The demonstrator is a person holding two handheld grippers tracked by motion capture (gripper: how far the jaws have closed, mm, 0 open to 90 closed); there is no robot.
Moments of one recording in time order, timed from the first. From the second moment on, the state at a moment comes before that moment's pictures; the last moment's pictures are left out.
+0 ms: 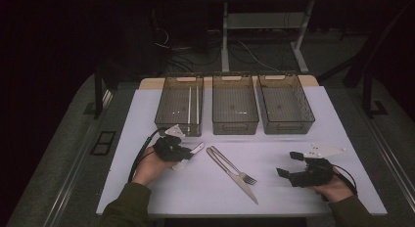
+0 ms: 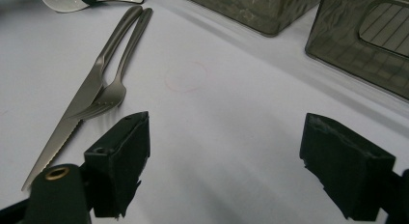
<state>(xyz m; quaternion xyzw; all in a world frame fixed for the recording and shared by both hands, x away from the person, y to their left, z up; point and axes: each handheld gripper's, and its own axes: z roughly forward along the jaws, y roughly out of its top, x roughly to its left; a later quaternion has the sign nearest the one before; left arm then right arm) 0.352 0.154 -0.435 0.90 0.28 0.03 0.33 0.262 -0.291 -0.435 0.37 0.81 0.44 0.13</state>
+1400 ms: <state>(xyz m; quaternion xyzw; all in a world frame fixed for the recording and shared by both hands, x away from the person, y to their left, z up) 0.348 0.141 -0.394 0.88 0.25 0.01 0.40 0.262 -0.292 -0.434 0.37 0.81 0.44 0.13</state>
